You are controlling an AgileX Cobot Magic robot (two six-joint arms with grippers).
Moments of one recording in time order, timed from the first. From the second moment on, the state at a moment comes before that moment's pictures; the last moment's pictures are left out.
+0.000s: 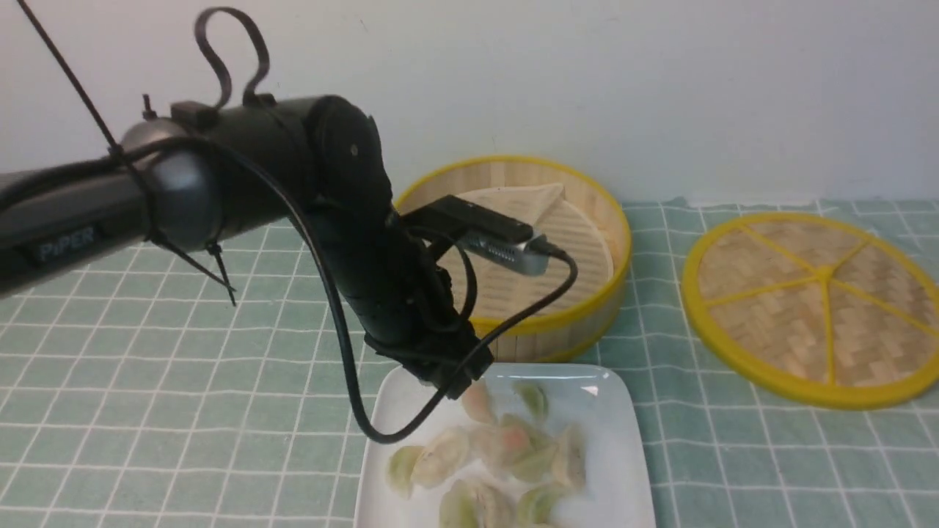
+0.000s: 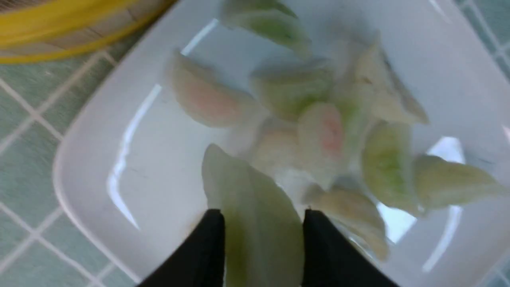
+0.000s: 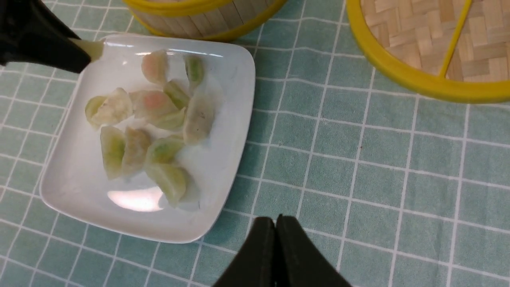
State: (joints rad) right arm 0.03 0.68 -0.86 0.37 1.27 -0.11; left arm -0.49 1.87 -1.39 -0.30 0.94 0.36
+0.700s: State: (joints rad) right arm 0.03 0.57 -0.86 0.39 1.24 -0.17; left arm -0.49 1.86 -1.47 -0.28 0.98 0.24
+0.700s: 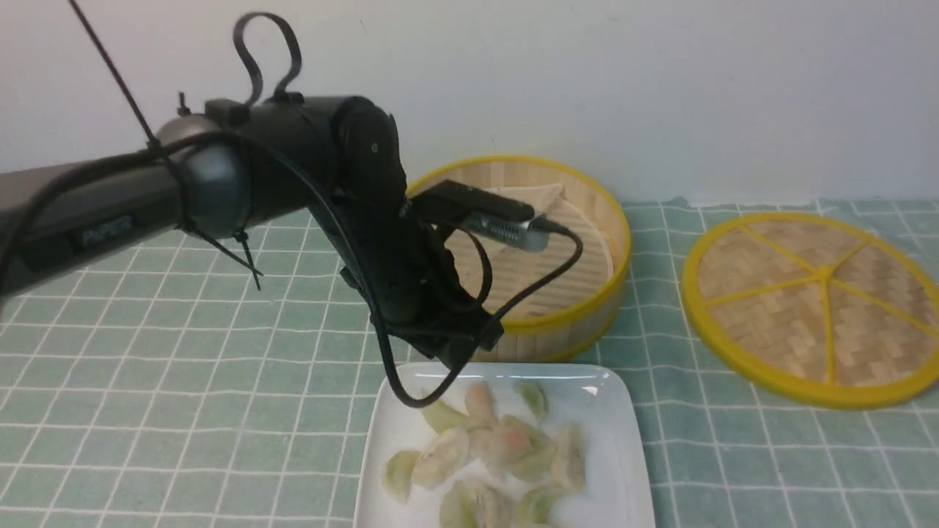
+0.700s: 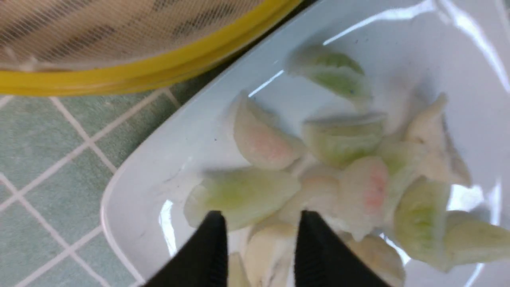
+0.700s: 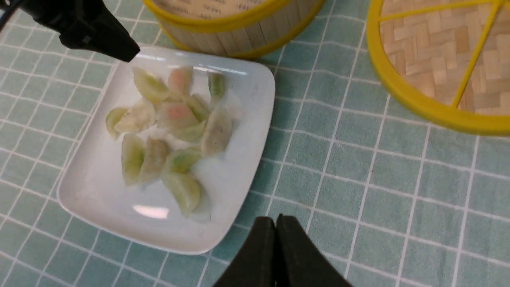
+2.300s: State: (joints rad) right arm 0.03 -0.02 -0.71 0.12 0.74 -0.01; left arm -0.49 0.43 -0.52 -0.35 0.28 0.25
